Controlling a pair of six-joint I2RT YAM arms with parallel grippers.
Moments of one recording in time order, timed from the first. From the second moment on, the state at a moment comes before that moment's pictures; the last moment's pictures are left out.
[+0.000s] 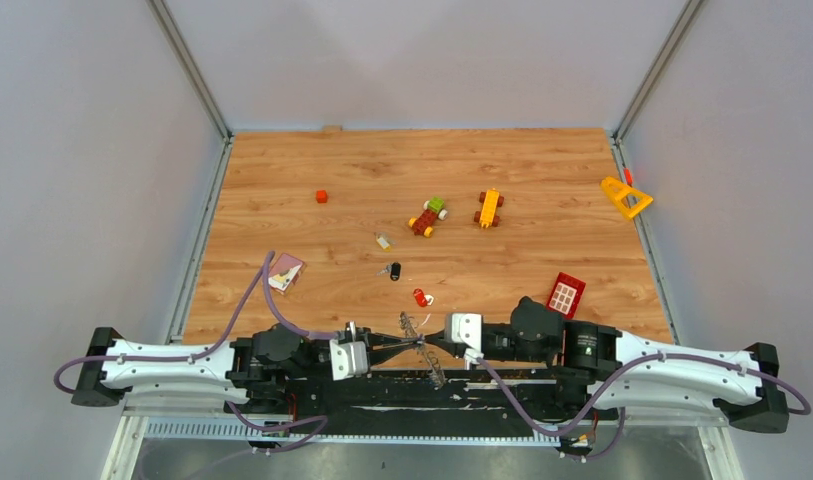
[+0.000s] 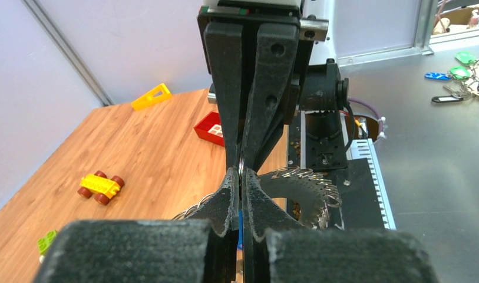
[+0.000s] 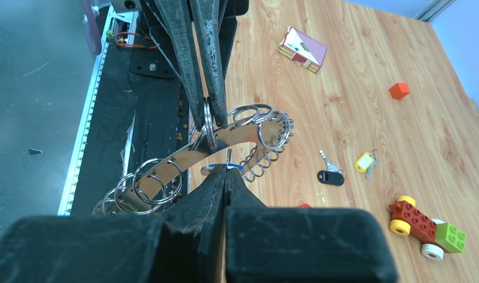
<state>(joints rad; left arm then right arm) -1.51 0.56 0.37 0.36 -0.05 0.28 1.36 0.70 0.60 -0.14 -0.08 -0.33</state>
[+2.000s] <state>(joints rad) -1.01 0.40 0.37 -0.39 -0.81 -0.53 0.80 0.97 0.66 -0.39 0.14 0.40</state>
